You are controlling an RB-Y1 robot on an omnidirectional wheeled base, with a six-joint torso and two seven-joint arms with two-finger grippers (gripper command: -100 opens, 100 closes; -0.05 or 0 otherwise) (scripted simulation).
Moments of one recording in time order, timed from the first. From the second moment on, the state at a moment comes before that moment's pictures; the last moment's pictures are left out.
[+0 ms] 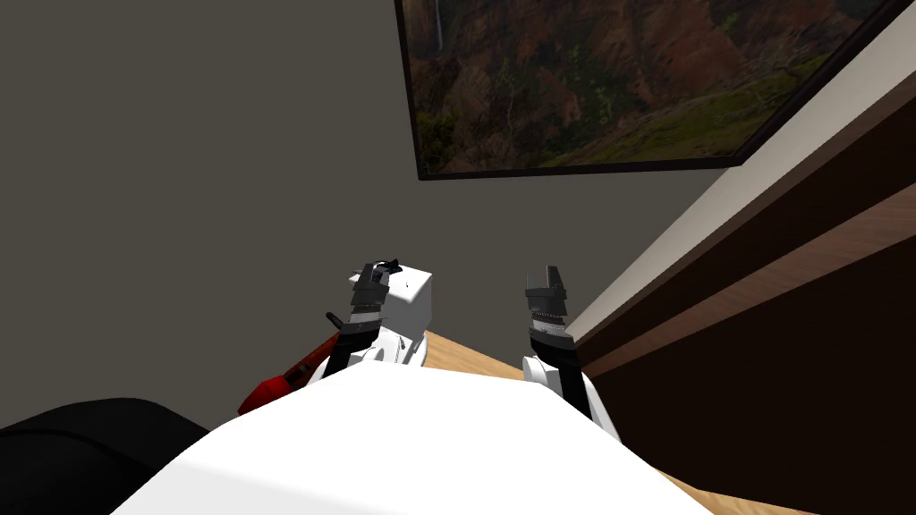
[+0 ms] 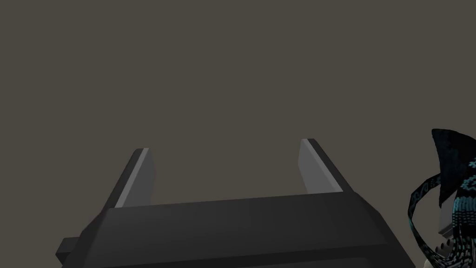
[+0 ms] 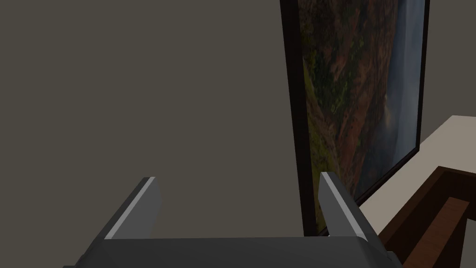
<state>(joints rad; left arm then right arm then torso) 0.54 -0.03 0.06 -2.23 -0.05 -0.46 0.11 0.46 0.00 0.04 -2.24 0.09 -0.48 -0.13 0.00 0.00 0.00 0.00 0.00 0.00</state>
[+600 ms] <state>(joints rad) 0.54 0.11 0.06 -2.21 -0.08 -0.46 0.07 0.46 0.00 0.04 -2.24 0.09 -0.48 -0.13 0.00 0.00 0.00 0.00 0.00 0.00</state>
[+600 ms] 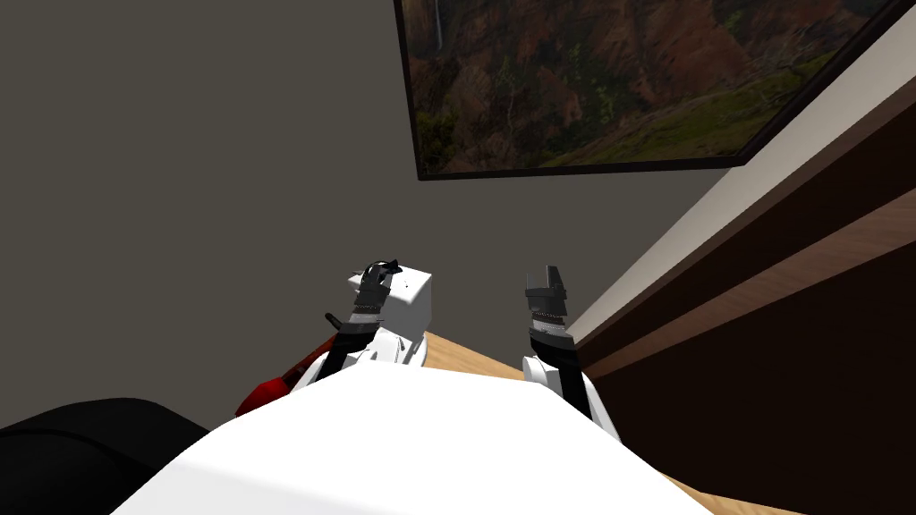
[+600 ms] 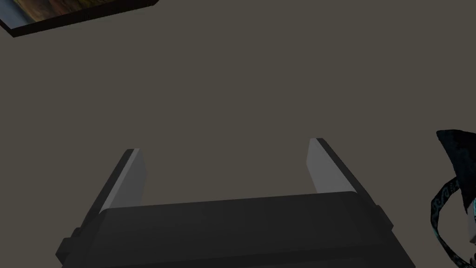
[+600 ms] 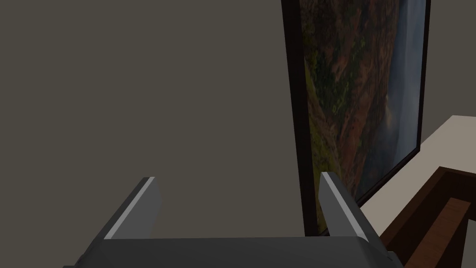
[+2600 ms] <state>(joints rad) 0.51 0.20 0.12 -1.92 -0.45 -0.47 -0.33 0.46 0.00 0.04 -2.24 0.09 -0.48 -0.13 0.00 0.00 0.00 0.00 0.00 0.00</state>
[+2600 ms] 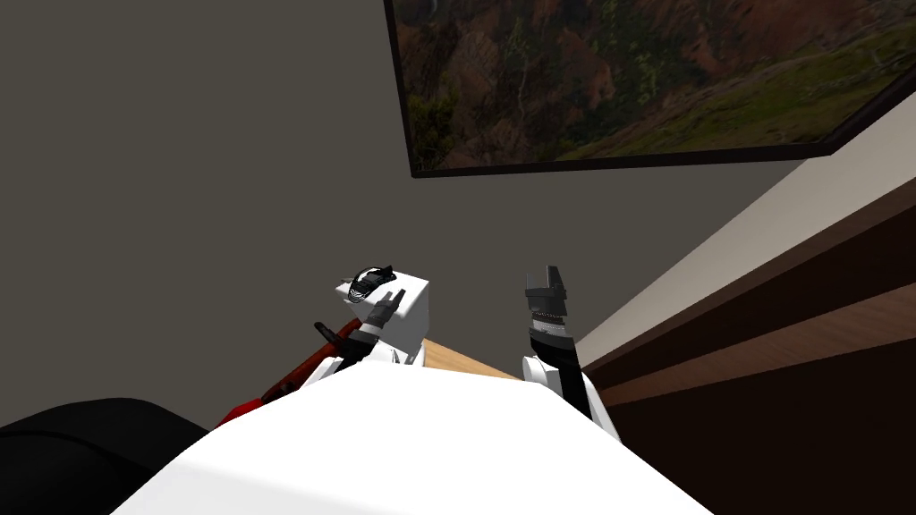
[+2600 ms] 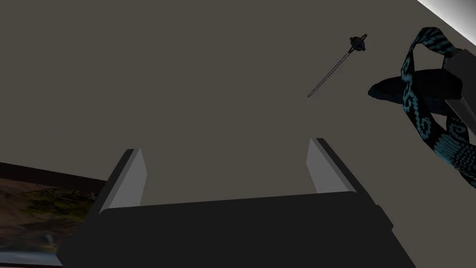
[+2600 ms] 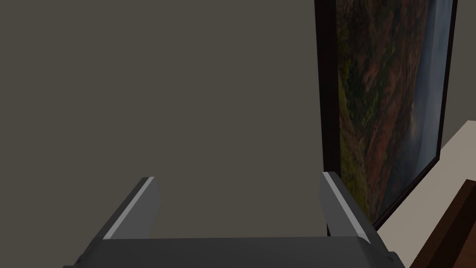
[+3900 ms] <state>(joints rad) 0.49 0.30 0.14 -1.77 -0.63 -0.46 -0.54 0.46 0.00 0.04 -2.24 0.09 -0.48 -0.13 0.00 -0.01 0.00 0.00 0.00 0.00</state>
